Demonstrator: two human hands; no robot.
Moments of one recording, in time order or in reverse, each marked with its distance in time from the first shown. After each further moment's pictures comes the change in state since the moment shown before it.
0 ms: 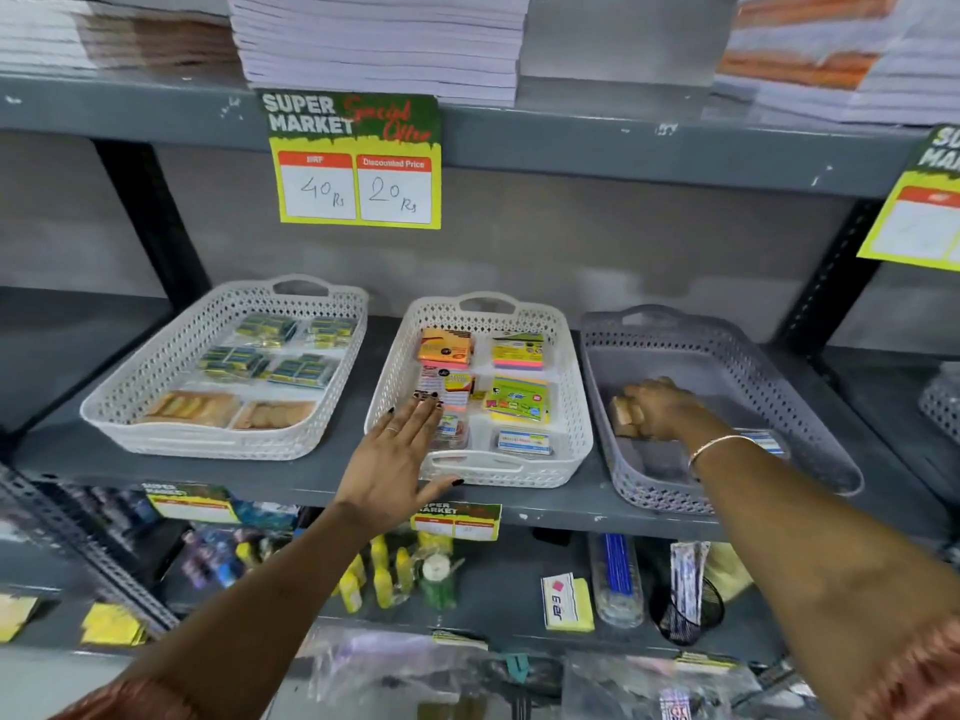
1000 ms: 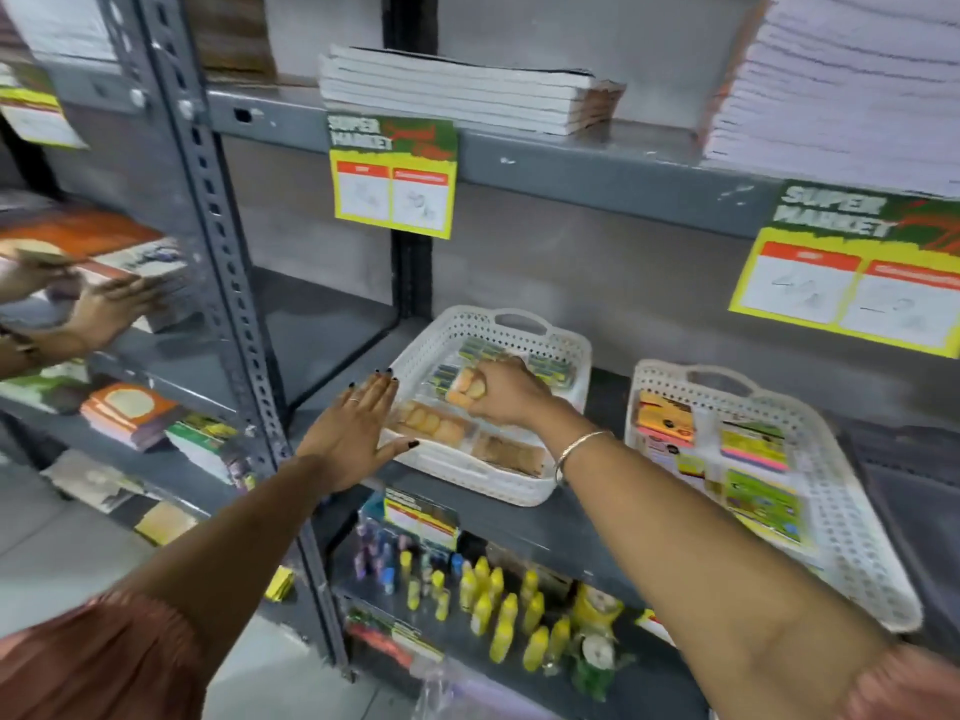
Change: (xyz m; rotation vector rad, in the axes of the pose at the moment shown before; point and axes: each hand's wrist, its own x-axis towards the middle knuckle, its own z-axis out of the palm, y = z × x) left_hand -0.107 -0.295 -0.018 0.034 -0.065 -0.360; right_hand 0.008 -0.456 -0.110 0.399 0.096 -0.601
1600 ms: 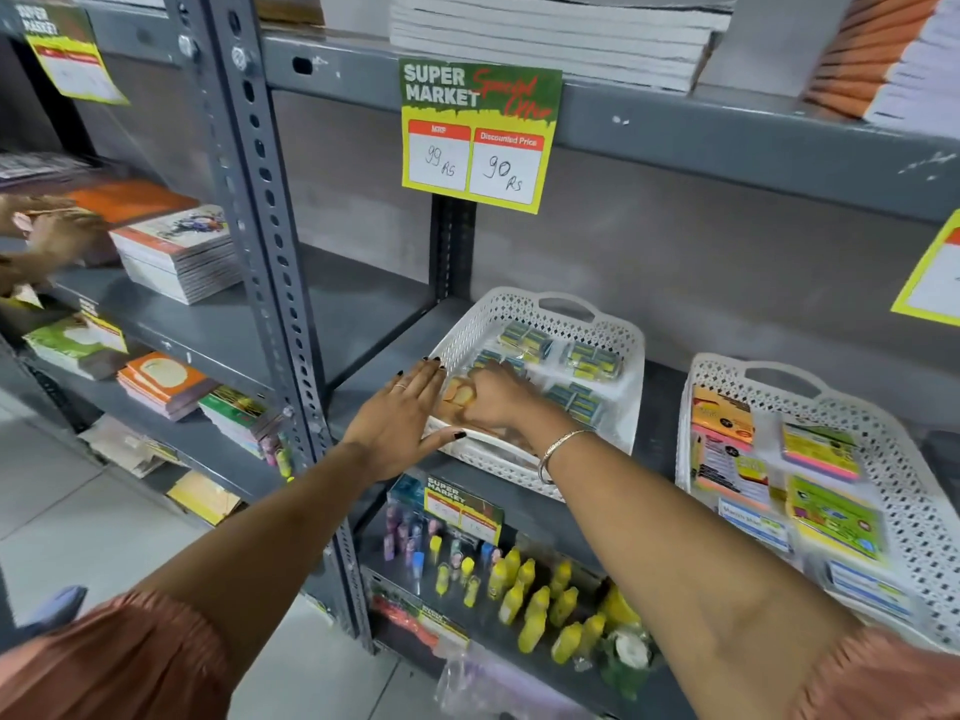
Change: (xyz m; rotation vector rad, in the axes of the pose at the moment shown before) left_hand 0.006 -0.004 0.013 -0.003 0.039 0.068; right_hand 0.048 -0.030 0.062 -0.130 -0.106 -0.039
